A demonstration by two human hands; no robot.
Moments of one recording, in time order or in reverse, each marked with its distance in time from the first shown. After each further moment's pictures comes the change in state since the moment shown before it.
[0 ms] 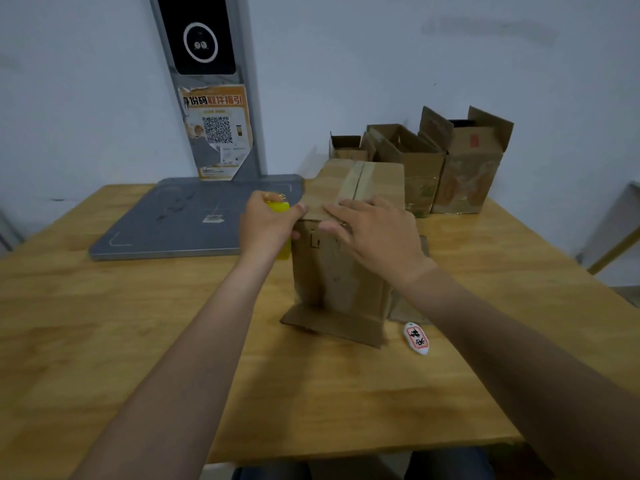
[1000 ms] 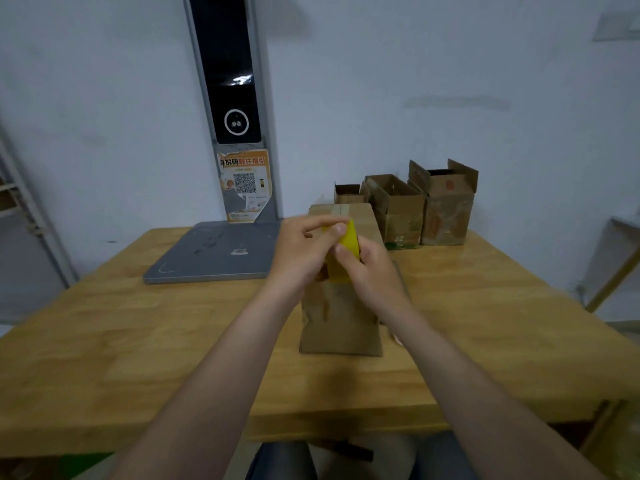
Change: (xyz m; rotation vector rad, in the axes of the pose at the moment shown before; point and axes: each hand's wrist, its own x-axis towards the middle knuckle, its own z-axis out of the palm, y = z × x) left_hand -0.161 0.100 -0.051 -0.228 -0.194 0.251; right_hand -0.077 -0.052 -0.117 1.307 0.039 0.239
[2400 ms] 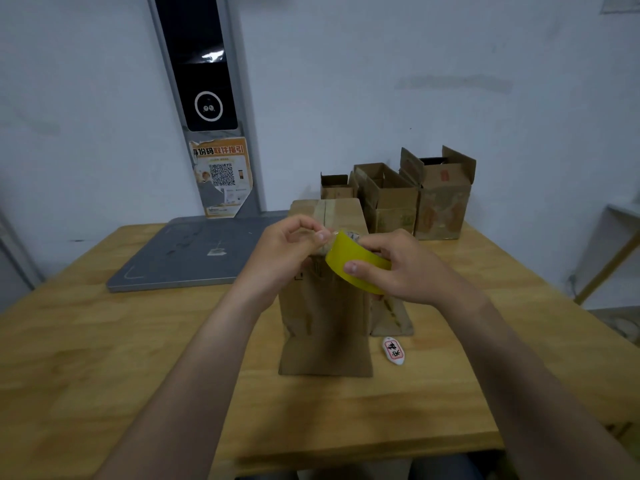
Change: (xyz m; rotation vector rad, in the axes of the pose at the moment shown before) left_hand 0.063 -0.048 0.007 -0.037 -0.246 -0.049; right_hand 0.047 0.035 -0.085 -0.398 -0.337 -0.185
